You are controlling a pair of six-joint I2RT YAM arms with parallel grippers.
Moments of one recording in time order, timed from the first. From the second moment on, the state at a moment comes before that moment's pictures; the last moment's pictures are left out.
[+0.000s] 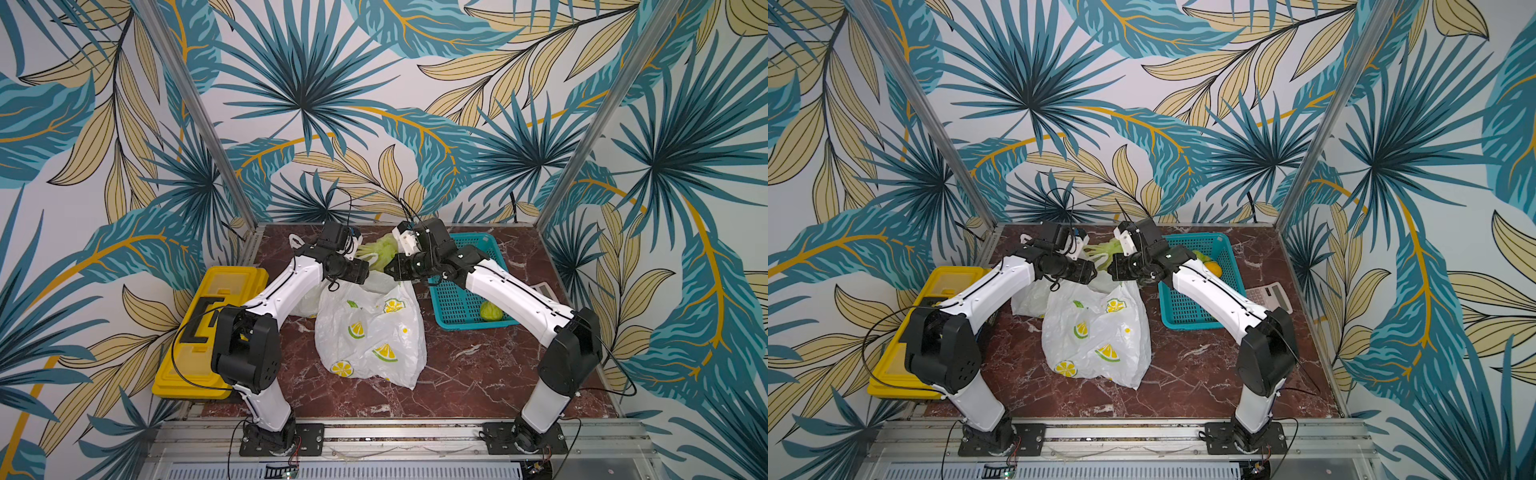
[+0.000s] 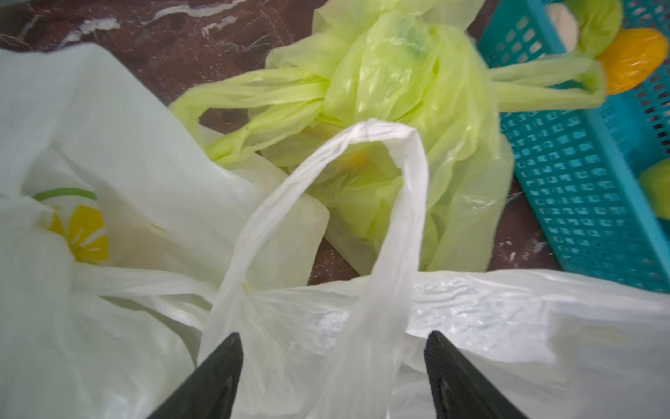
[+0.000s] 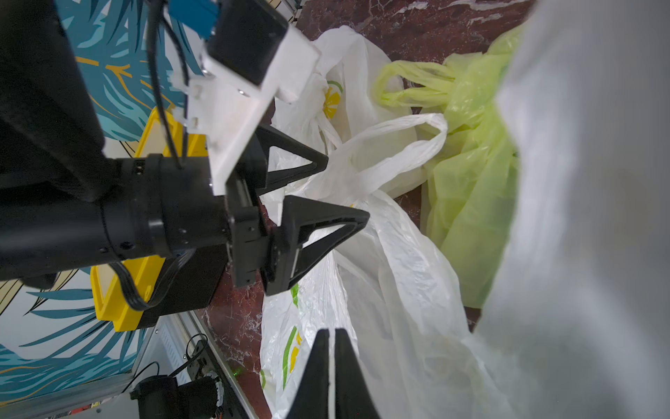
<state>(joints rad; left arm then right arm) -0.31 1.74 1.43 -0.67 0.13 -0.03 0.63 1.76 1.62 -0.56 -0.33 0.48</state>
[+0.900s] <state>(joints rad) -0.24 1.44 1.48 -0.64 0.12 -0.08 0.30 1.39 1.18 -0.57 -0.21 0.55</state>
